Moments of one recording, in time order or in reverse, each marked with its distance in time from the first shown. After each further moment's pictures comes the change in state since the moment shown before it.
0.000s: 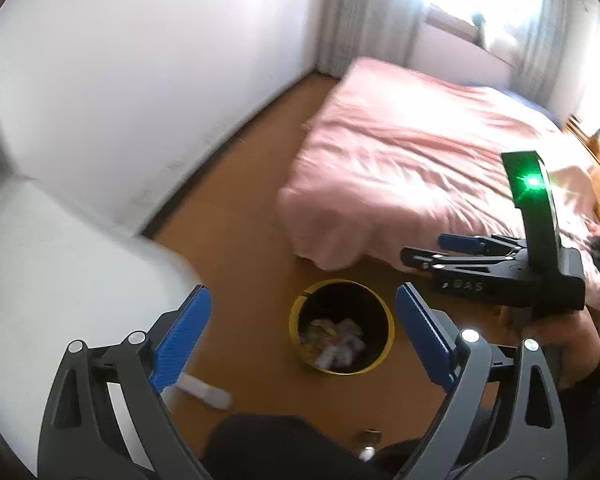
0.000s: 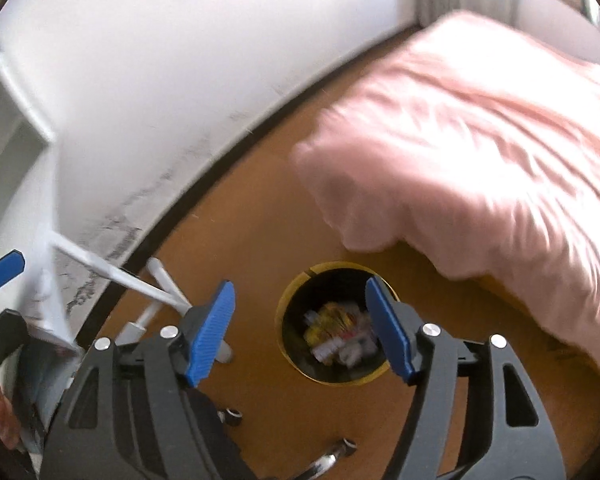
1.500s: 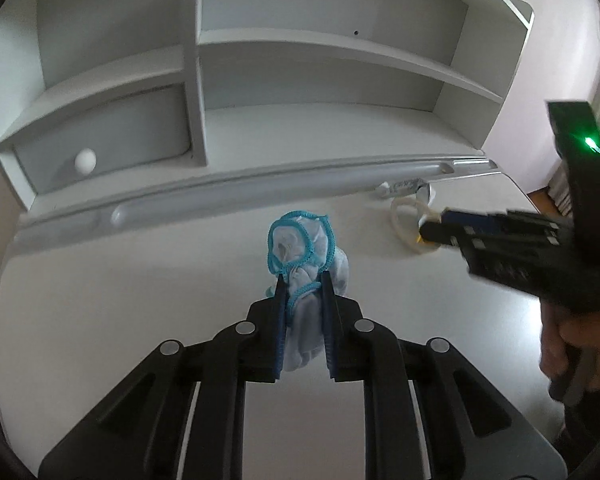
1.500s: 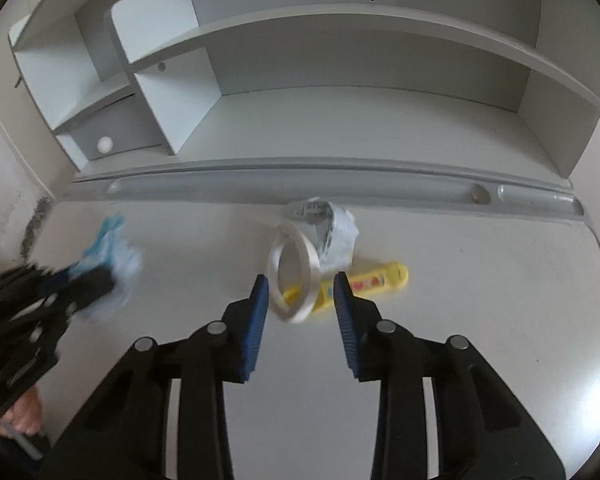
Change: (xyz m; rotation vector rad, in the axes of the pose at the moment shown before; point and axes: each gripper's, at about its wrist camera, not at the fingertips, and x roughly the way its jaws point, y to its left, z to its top) left arm -0.226 0.389 -0.209 -0.697 -0.072 0.569; right arm 0.065 0.607 -0.024 -0.825 0.113 0.479
